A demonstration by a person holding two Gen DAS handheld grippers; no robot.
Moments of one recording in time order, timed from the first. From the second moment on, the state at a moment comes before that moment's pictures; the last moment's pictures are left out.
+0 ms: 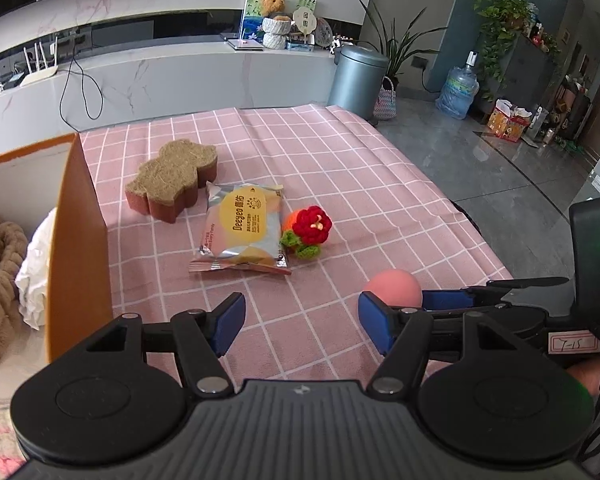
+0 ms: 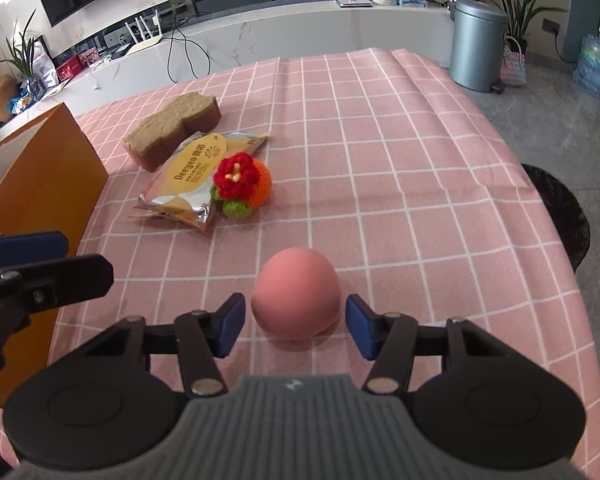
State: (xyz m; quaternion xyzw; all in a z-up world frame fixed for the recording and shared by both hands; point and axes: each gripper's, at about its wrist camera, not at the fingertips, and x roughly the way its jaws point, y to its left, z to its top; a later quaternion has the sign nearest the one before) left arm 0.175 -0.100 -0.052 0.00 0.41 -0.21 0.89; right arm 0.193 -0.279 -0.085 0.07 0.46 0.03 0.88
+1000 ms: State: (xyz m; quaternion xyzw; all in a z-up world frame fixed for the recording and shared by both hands) left arm 0.264 -0.175 -0.089 0.14 0.39 -0.26 0.87; right arm 0.237 -0.317 -0.082 0.03 0.48 0.06 0.88
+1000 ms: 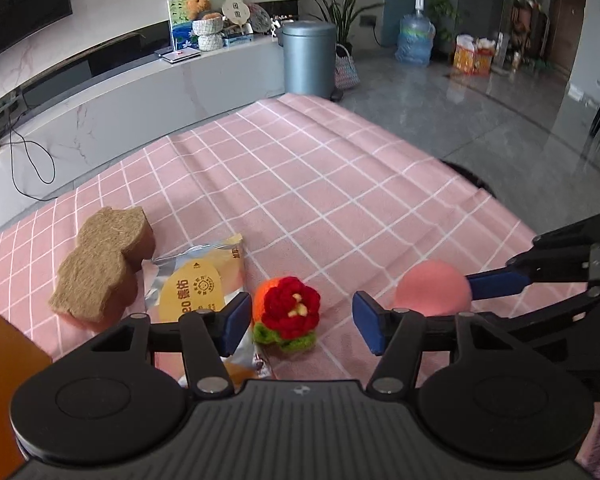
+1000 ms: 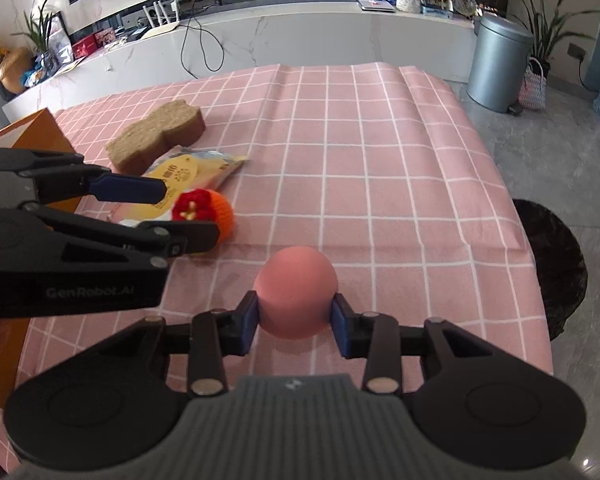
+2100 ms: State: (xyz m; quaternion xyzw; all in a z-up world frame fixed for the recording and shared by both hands) left arm 0.243 -0.166 -0.076 0.10 0.38 -0.23 0.89; right arm 0.239 -0.318 -0.081 0.04 0.44 0.05 0.89
